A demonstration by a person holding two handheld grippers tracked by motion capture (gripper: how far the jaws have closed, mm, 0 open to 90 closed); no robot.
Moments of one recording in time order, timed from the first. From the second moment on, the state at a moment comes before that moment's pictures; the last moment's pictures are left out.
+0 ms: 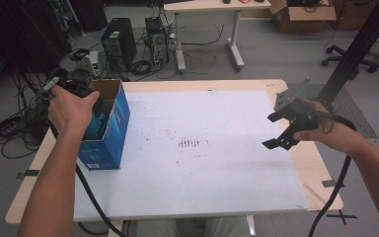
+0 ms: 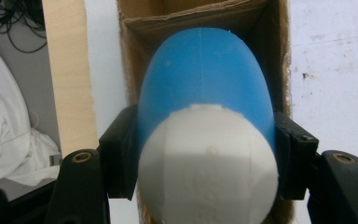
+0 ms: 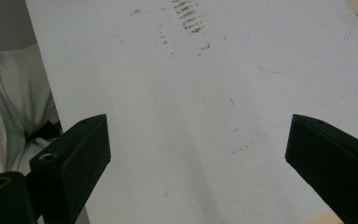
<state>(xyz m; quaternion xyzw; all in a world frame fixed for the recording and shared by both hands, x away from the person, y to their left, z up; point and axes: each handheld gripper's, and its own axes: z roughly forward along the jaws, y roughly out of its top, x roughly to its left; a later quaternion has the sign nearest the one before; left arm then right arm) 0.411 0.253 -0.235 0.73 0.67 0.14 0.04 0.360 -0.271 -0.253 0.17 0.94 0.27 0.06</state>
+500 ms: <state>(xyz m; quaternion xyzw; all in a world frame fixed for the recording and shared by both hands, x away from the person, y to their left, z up) 0.415 0.253 -0.263 0.73 0.67 0.14 0.03 0.361 -0.271 -0.261 0.18 0.94 0.27 0.06</state>
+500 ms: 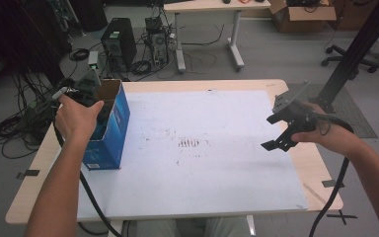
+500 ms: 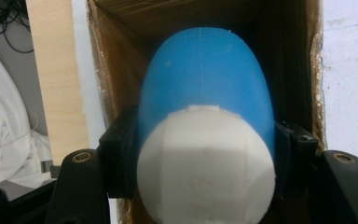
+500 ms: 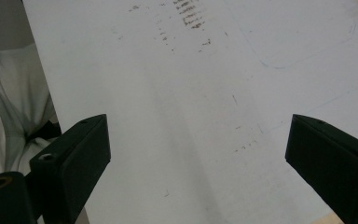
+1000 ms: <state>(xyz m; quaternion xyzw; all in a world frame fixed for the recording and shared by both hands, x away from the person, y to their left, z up) 0.419 0.254 -0.275 0.73 0.67 0.13 0.03 0.361 -0.276 -0.263 0.18 0.94 0.27 0.06</state>
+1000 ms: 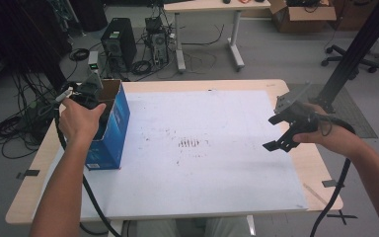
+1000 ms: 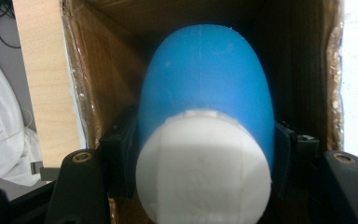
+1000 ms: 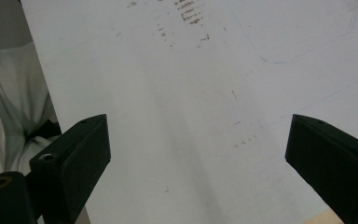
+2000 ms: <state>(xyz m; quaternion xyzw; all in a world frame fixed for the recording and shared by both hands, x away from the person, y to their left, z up) 0.425 0.259 -0.272 0.73 0.68 0.12 0.04 0.361 -0.274 -0.266 0.18 0.95 0.27 0.05</state>
